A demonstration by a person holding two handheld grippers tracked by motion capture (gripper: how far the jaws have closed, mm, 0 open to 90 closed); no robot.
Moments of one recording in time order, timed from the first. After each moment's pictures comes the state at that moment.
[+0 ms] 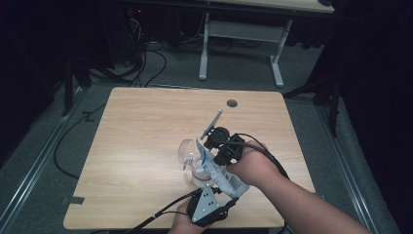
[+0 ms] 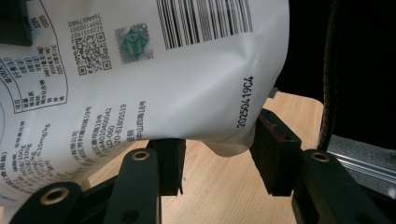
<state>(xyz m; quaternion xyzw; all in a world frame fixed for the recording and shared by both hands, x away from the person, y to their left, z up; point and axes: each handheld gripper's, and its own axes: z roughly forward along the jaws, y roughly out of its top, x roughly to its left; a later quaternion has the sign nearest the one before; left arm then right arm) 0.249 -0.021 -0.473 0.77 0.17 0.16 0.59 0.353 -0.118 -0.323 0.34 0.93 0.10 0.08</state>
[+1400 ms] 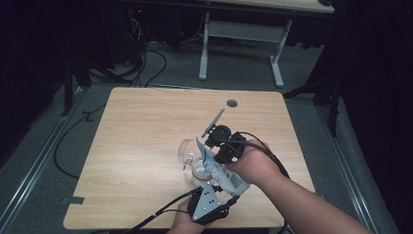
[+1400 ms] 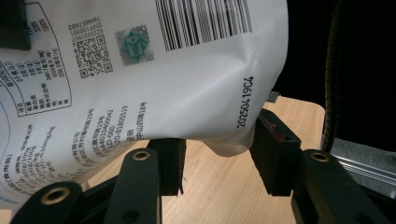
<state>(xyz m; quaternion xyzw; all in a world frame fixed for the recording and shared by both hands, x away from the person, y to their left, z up) 0.252 -0.022 -0.468 0.77 0.17 0.16 0.60 0.355 -0.121 -0.319 0.33 0.93 0.11 0.08</state>
